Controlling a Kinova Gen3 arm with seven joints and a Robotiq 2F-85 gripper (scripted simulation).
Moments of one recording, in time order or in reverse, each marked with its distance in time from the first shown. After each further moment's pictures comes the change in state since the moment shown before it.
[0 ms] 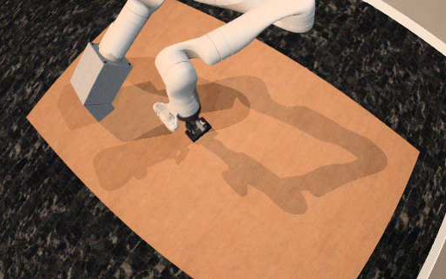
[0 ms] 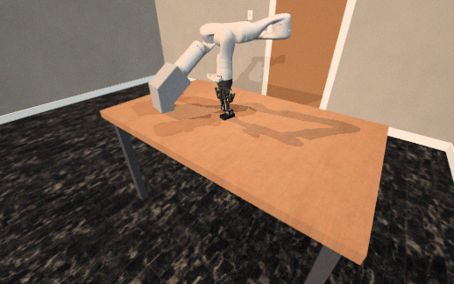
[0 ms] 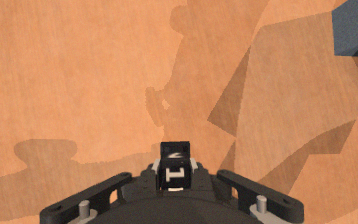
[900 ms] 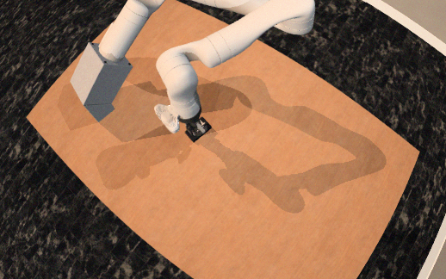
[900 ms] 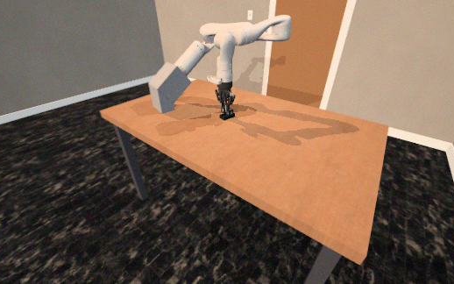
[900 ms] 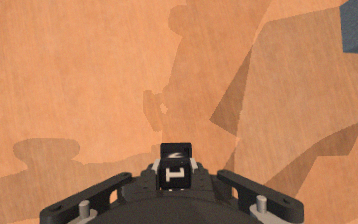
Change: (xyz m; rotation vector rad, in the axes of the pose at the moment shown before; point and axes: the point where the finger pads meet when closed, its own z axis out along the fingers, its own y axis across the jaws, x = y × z) arm 0.000 -0.001 0.011 0.003 0.000 0.000
